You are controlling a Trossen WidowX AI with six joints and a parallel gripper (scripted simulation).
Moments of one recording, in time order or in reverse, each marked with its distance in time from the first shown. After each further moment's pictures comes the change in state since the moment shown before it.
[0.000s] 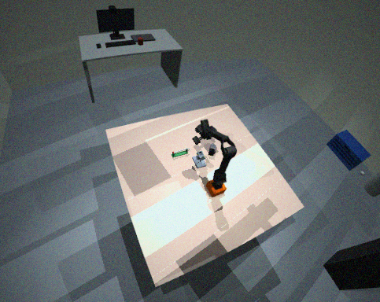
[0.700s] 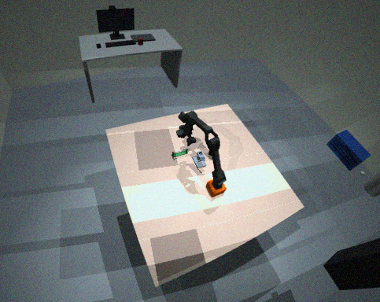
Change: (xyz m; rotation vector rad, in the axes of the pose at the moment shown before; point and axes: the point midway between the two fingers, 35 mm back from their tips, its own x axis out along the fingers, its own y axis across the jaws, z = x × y) arm -0.064 0.134 0.051 -1.223 0.185 0.759
